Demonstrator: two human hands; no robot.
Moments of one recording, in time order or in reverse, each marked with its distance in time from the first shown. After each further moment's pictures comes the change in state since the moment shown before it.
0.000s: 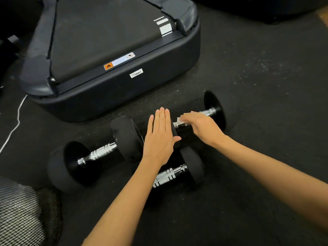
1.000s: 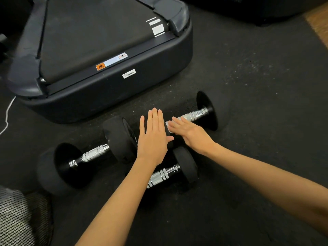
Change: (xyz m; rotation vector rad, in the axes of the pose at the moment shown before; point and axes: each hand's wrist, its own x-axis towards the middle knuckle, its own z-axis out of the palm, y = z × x) left_hand 0.000 0.006 0.001 0.014 0.001 -0.043; right_hand -0.017 0.011 0.029 -0.170 0.029 -0.294
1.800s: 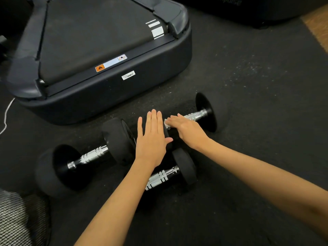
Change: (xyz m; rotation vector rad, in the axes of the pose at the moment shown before) left_hand 0.000 -0.001 -0.001 0.021 -0.013 -0.002; right_hand 0.027 -0.009 -0.009 0.071 -0.057 0.221
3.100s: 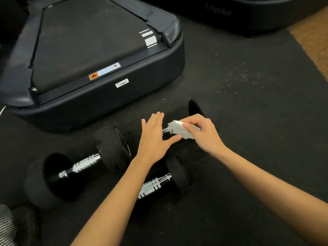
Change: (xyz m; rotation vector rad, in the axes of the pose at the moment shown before) left_hand 0.023 0.013 -0.041 -0.870 -0.031 -0.066; right_hand -0.031 -0.010 -0.078 0.710 0.208 0.450
